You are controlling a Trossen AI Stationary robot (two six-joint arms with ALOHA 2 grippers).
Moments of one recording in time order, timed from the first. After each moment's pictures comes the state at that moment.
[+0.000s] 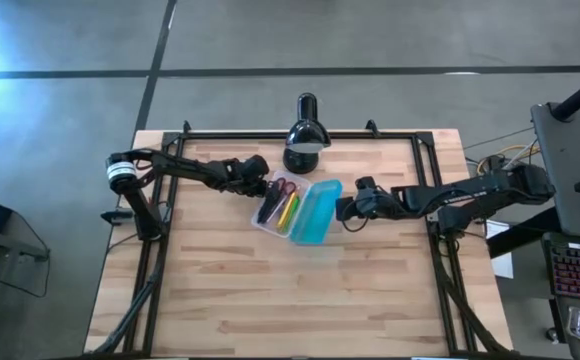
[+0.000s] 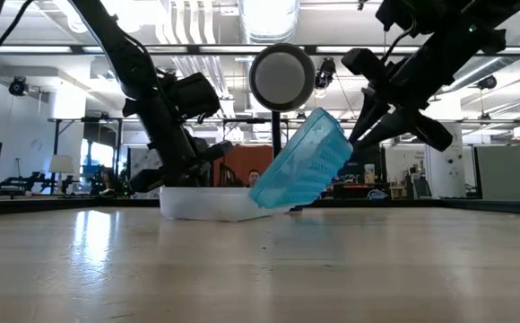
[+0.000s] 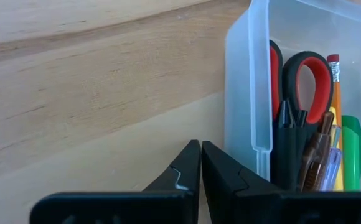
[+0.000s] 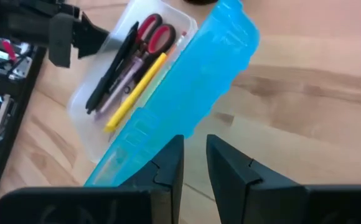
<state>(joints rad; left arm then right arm) 0.38 1.70 0.82 -0.10 -0.04 -0.87 0.01 1.26 0.63 -0.17 0.35 1.25</state>
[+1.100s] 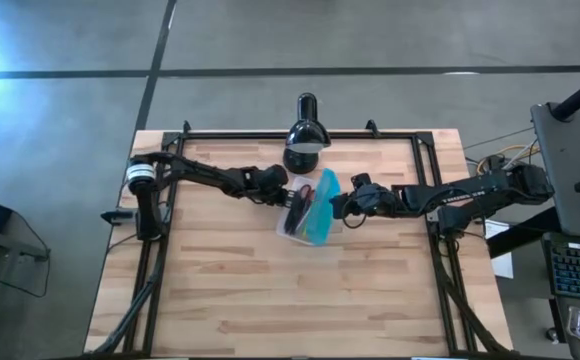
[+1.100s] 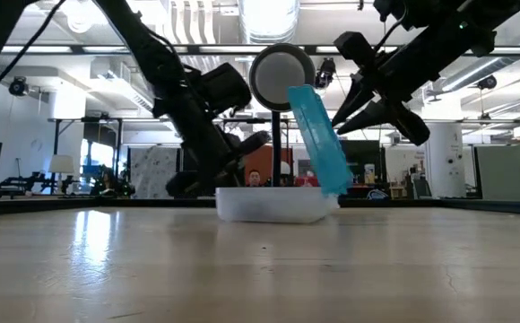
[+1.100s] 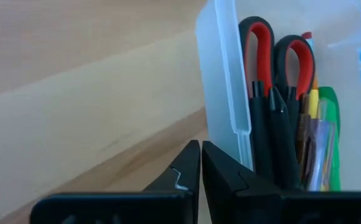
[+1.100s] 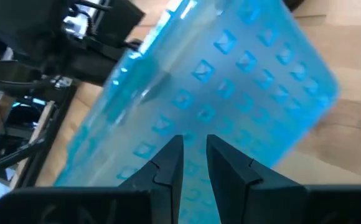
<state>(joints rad) 0.27 1.83 0.99 -0.05 -0.01 -0.93 0.00 1.27 0.63 -0.01 0.34 1.16</state>
